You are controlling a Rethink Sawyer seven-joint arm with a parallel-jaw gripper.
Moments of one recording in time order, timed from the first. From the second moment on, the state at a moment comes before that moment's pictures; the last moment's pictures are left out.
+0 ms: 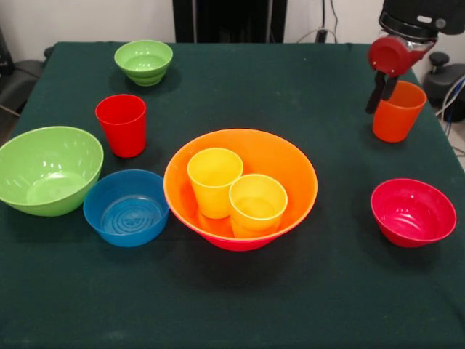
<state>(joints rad) 0.40 -0.41 -0.44 1.60 0.62 0.47 3.68</state>
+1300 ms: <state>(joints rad) 0.46 -0.41 -0.38 1.68 0.60 0.47 3.68</state>
